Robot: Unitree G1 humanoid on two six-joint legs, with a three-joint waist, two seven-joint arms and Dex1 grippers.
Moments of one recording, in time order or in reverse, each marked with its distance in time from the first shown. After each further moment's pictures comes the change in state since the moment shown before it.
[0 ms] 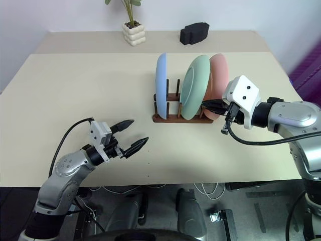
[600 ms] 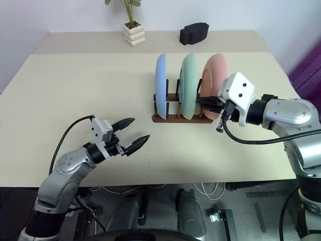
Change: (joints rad) left arm -0.022 -0.007 0.000 -0.021 -0.004 0.046 0.039; right arm -0.055 0.037 0.003 0.006 0.011 -0.012 0.004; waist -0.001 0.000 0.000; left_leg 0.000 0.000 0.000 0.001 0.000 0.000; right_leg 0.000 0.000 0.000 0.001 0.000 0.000
